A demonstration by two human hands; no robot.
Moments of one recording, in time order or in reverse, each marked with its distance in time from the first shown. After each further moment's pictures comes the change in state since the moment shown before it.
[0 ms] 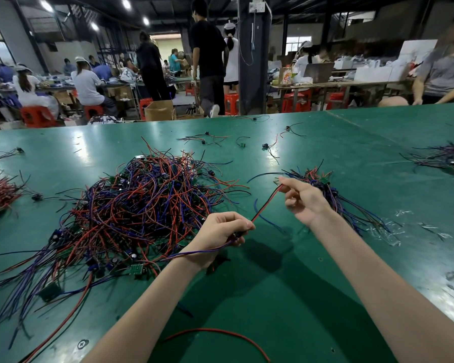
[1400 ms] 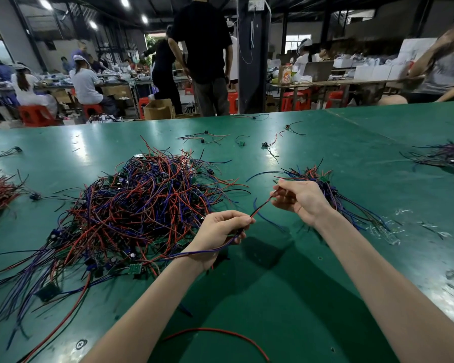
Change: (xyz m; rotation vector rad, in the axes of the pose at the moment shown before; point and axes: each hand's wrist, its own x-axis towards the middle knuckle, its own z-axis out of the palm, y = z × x) left_hand -0.002 -0.001 0.004 -0.128 0.029 0.025; right_hand 0.003 0.003 -0.005 -0.231 -0.085 -0.114
